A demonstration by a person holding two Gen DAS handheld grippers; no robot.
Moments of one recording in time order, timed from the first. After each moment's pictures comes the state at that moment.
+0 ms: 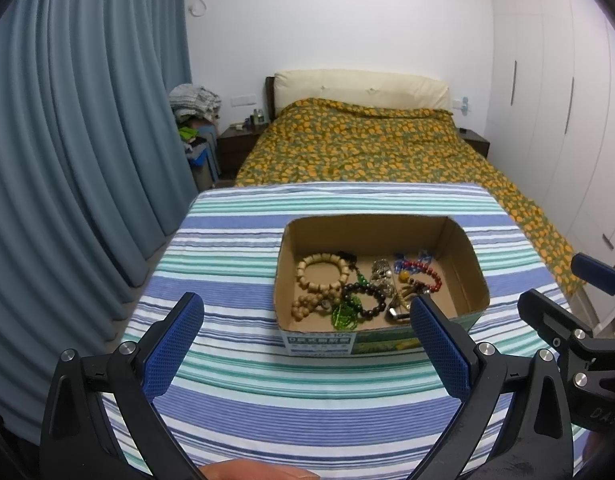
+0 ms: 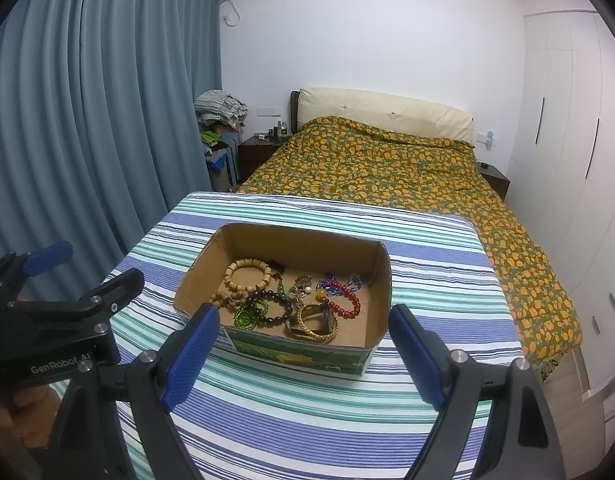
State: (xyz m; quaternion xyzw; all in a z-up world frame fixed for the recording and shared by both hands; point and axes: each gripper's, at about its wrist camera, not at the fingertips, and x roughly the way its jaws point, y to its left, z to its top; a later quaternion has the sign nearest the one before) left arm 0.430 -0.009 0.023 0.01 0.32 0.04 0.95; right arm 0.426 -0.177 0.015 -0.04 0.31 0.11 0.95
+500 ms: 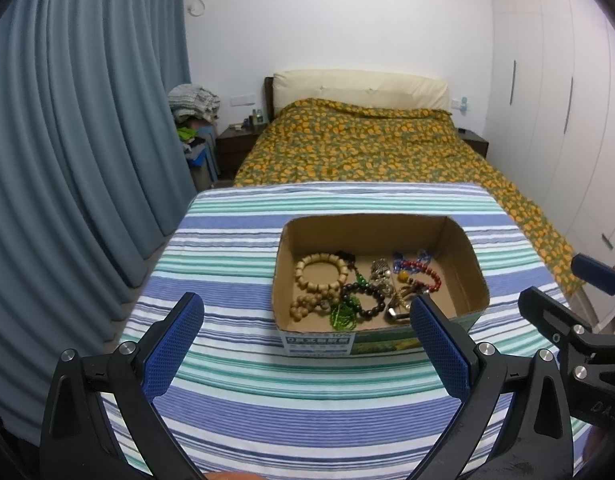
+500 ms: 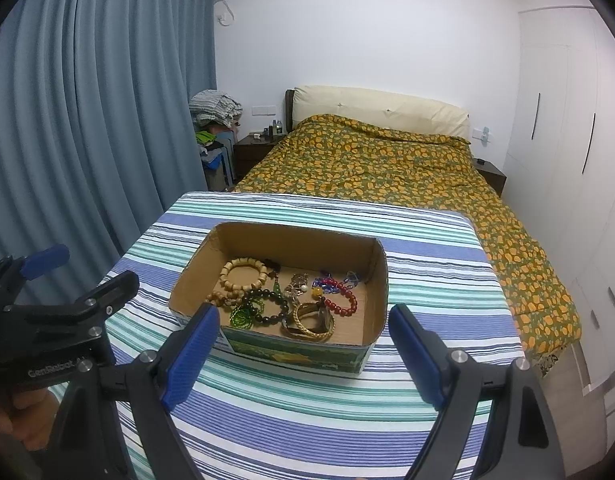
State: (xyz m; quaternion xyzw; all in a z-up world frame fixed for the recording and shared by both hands) left arm 0.430 -0.006 0.021 0.00 0.32 0.04 0.95; right arm 0.427 -0.178 0.012 -0.03 0.31 0.10 0.95
